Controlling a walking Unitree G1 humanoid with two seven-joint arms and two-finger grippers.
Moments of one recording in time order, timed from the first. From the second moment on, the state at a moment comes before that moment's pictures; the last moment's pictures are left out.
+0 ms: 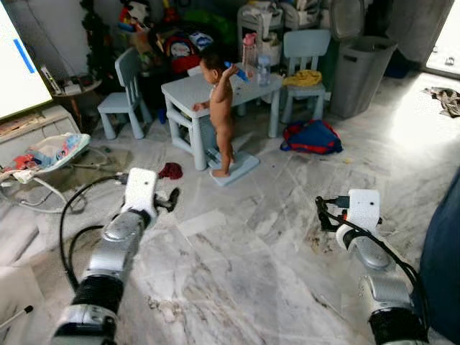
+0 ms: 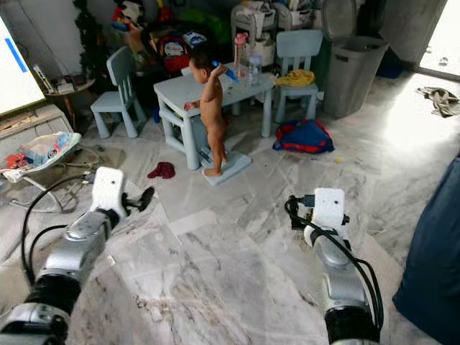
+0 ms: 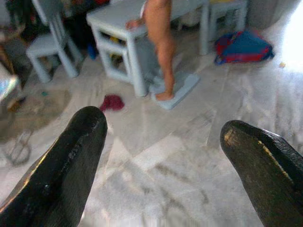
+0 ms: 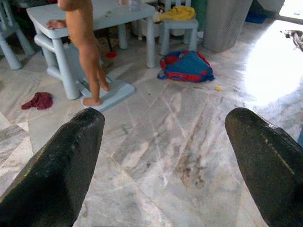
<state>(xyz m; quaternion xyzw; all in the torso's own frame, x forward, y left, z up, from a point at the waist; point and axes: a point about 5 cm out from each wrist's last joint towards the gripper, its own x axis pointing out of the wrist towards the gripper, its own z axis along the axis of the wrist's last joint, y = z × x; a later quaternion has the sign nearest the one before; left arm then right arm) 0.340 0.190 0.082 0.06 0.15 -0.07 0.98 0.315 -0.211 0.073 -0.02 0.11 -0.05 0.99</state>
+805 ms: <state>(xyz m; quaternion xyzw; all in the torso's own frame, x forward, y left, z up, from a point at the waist) 0.236 0.230 -0.045 0.06 0.42 -0.01 0.91 0.256 -0.216 -0.032 -0.02 0.35 -0.04 0.94</state>
